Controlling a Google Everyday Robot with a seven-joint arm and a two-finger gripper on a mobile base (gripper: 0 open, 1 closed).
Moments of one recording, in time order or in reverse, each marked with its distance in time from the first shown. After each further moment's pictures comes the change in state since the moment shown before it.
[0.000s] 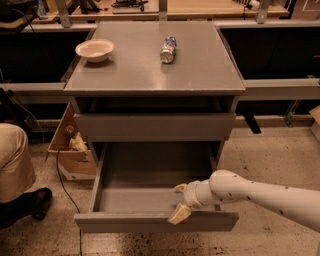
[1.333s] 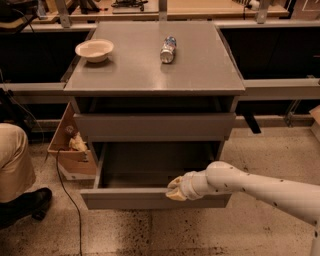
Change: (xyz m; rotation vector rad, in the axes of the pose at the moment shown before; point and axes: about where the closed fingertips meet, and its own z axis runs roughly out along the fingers) arm -0.031 -0.032 0.002 0.046 -0.041 -0.059
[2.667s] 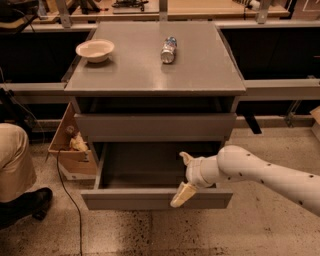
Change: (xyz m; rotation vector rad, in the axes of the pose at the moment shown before) arm -0.052 -0.009 -0.082 0.042 -0.010 -0.059
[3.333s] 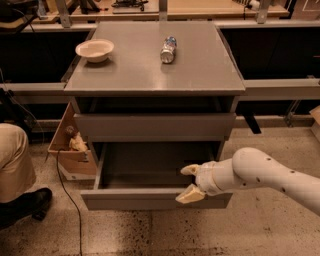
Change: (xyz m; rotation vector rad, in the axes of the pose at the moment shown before) arm -0.006 0.030 -0.049 -0.033 0.000 0.022
